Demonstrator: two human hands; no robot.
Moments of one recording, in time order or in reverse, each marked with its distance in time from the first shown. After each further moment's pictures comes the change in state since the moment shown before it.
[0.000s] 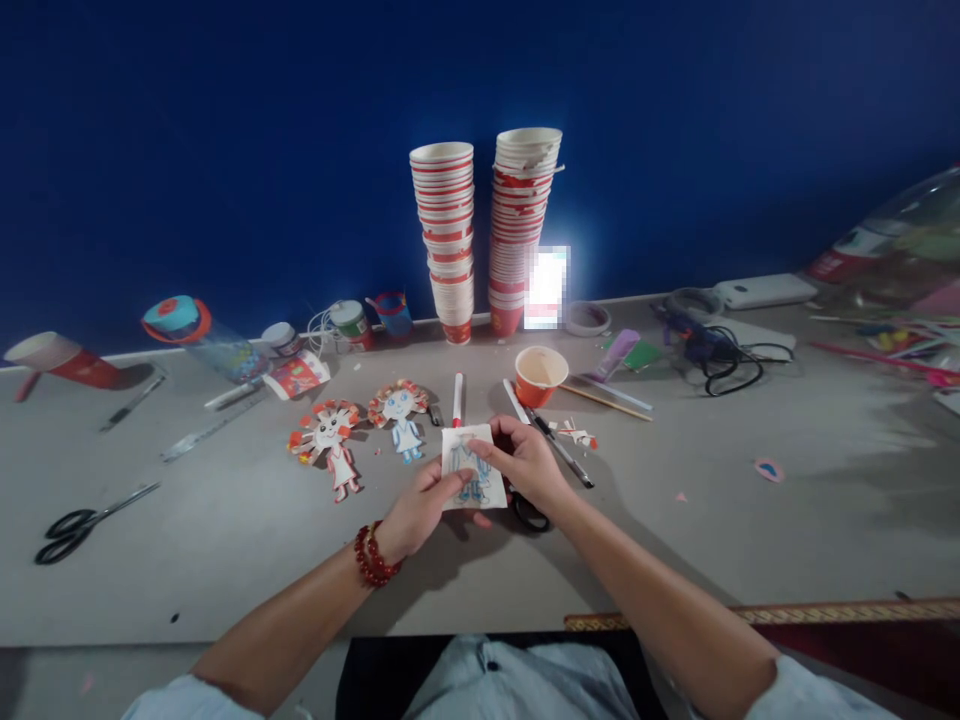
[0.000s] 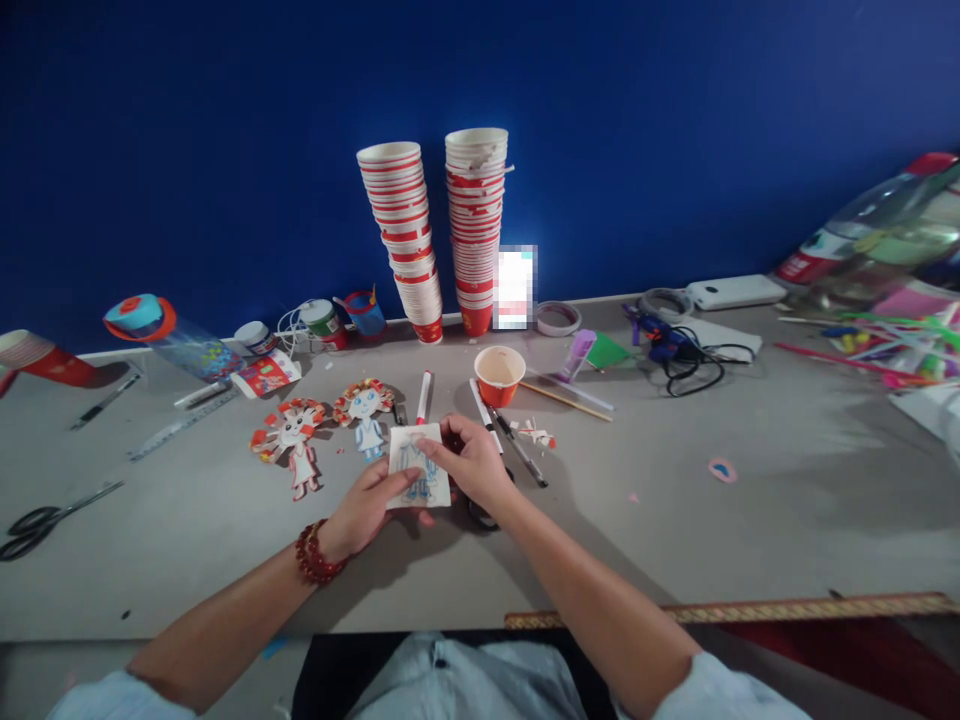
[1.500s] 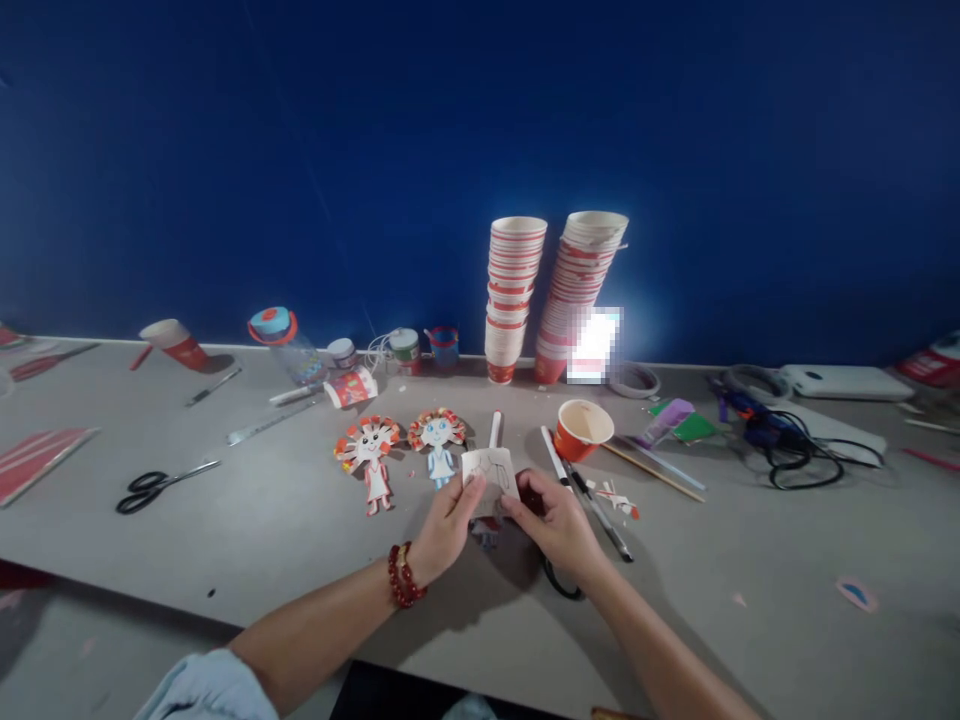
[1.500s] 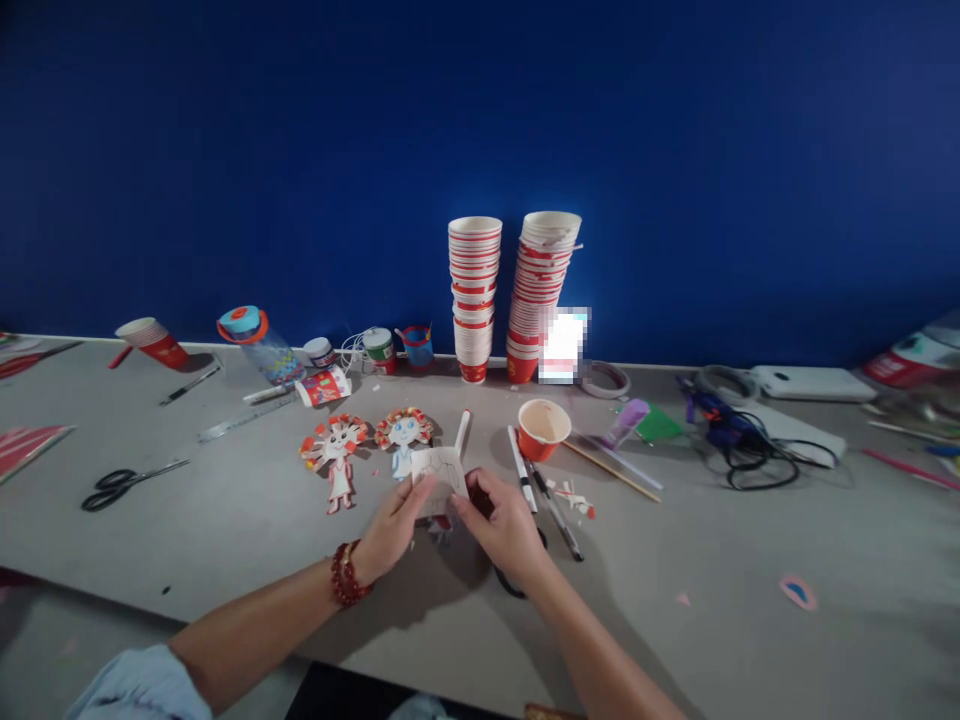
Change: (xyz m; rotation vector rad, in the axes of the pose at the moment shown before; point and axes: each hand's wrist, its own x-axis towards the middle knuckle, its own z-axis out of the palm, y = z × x) left_hand 0.007 -0.001 -0.007 0.277 0.213 0.422; right_hand -0.005 -0.004 -0.004 -0.348 -0.107 -0.219
